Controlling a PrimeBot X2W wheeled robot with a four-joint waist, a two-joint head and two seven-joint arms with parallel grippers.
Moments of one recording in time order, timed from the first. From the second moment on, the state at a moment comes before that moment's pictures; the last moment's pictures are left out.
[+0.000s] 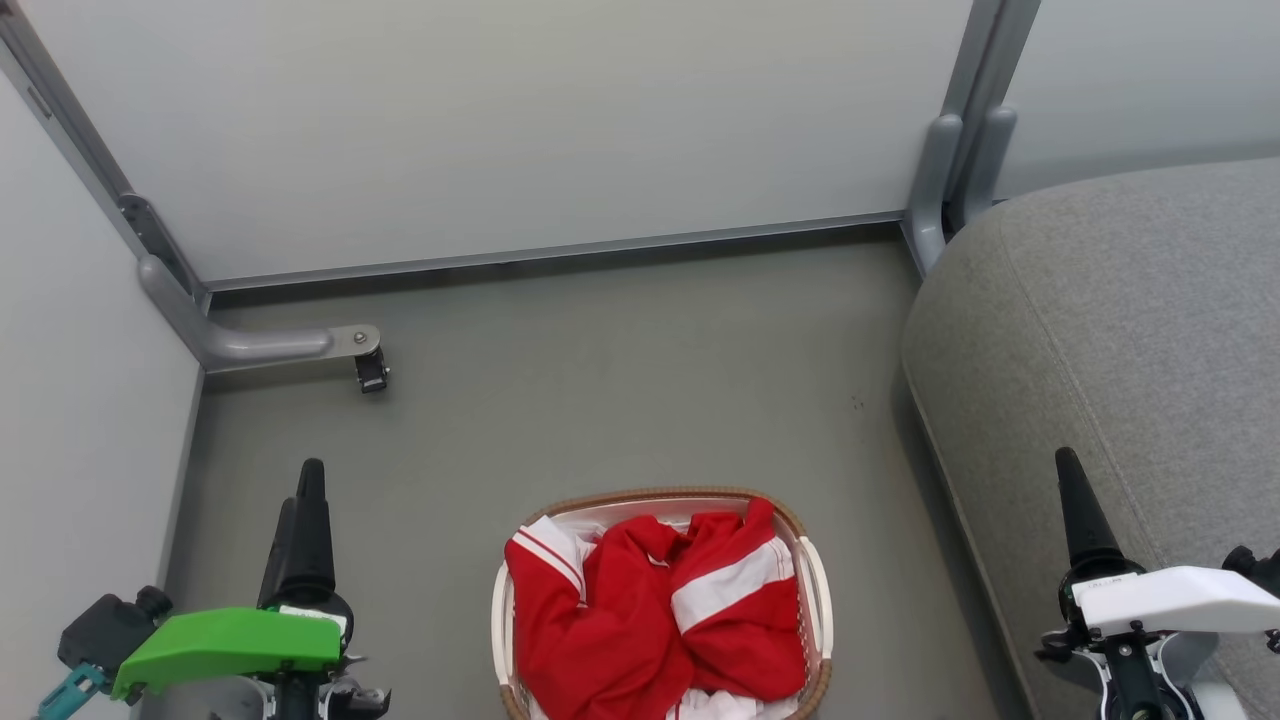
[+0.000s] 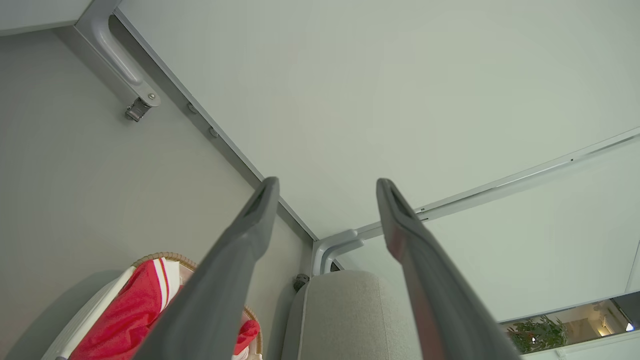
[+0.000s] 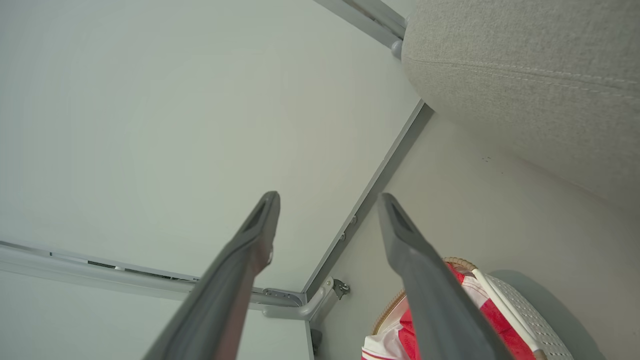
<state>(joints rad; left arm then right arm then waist) -0.03 0.04 0.01 0.16 -1.16 -0.11 -0.04 -0.05 -0.04 -0.10 0.21 1.18 0.13 -0.04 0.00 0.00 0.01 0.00</state>
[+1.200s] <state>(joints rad) 0.01 0.04 -0.07 0.14 -0.62 -0.06 -0.15 -0.04 -0.04 -0.04 0.18 0.57 0.13 -0.15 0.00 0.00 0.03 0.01</state>
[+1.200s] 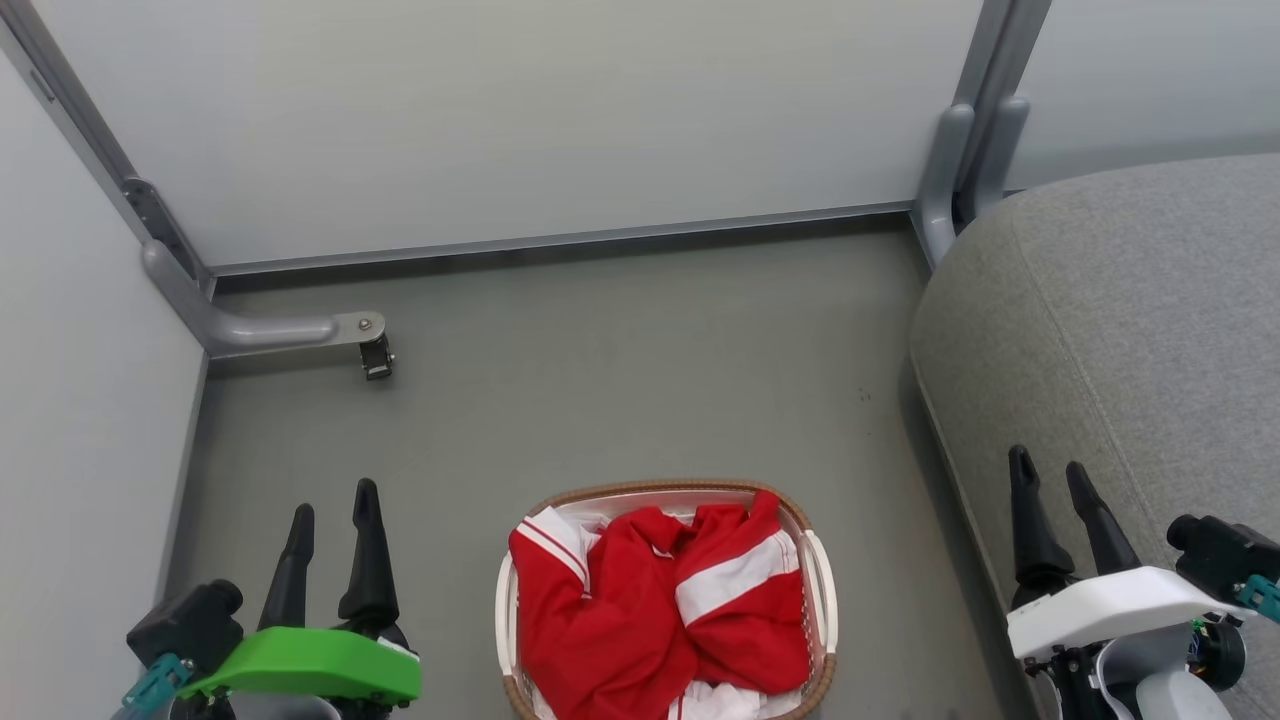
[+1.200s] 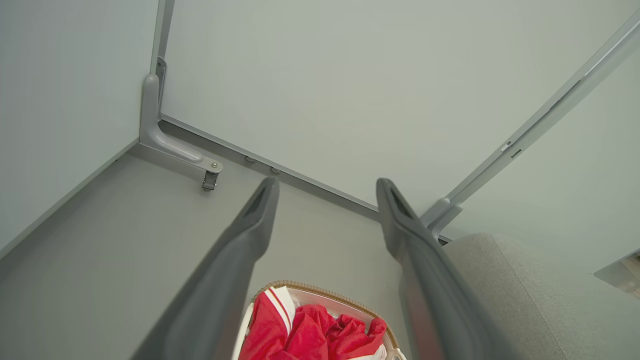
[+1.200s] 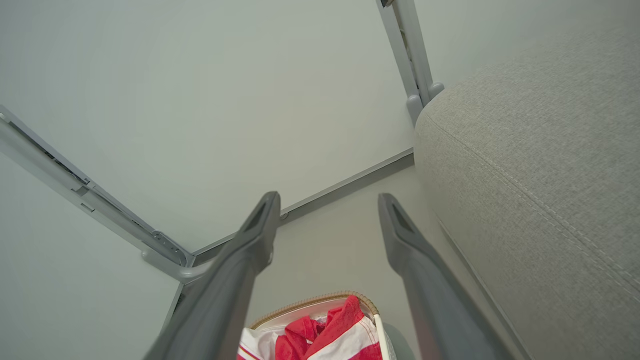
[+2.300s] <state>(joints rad) 0.05 0.05 -0.15 0.18 -0.37 -0.04 -0.23 -0.03 -0.05 -0.02 0.21 0.26 0.13 -0.23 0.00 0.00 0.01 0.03</state>
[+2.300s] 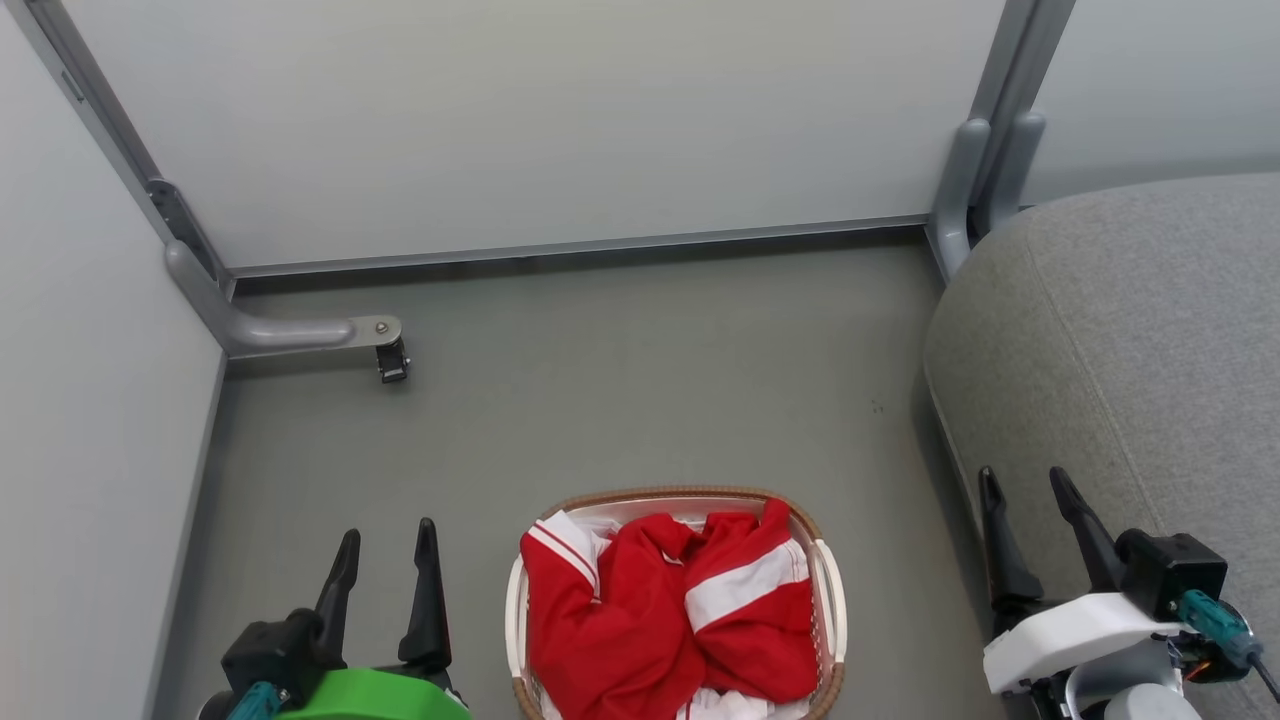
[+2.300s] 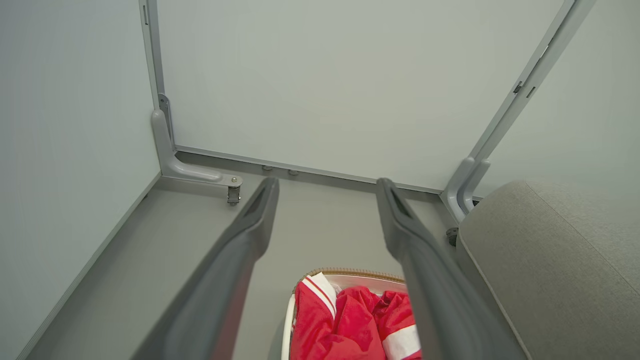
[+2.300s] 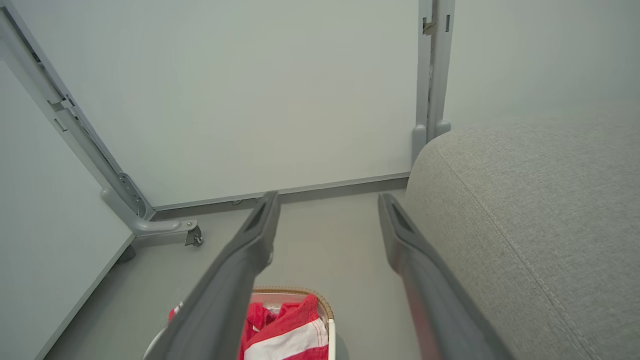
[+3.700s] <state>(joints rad) 0.06 0.05 -0.17 0.19 -0.27 -0.03 -0.26 -0.03 -0.05 0.00 0.21 0.12 0.13 -0.26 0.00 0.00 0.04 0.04</state>
